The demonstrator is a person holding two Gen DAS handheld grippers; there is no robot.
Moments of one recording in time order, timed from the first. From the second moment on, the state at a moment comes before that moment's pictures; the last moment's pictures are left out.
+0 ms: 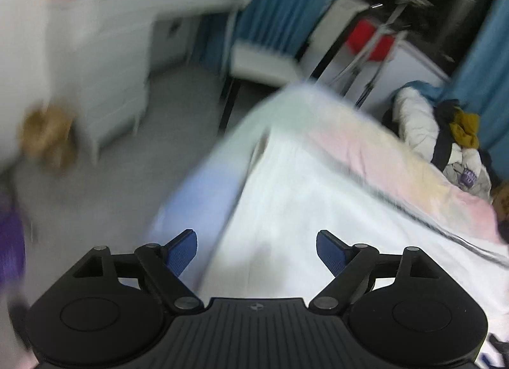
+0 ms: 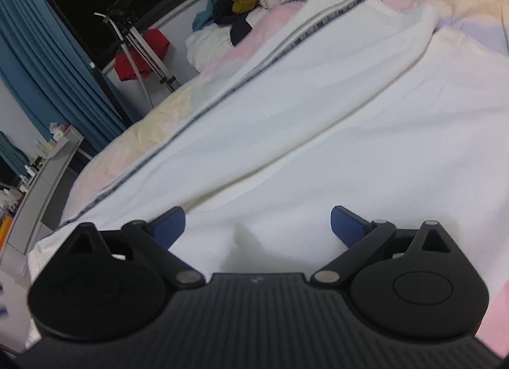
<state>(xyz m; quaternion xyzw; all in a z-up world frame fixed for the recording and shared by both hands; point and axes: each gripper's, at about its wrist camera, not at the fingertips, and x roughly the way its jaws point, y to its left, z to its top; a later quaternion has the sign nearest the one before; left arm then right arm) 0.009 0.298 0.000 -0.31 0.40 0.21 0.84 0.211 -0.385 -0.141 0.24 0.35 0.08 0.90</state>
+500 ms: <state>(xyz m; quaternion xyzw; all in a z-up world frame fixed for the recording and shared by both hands) -0.055 0.287 -0.074 -0.53 0.43 0.18 0.71 0.170 -0.479 -0.110 0.36 0.28 0.03 0.89</state>
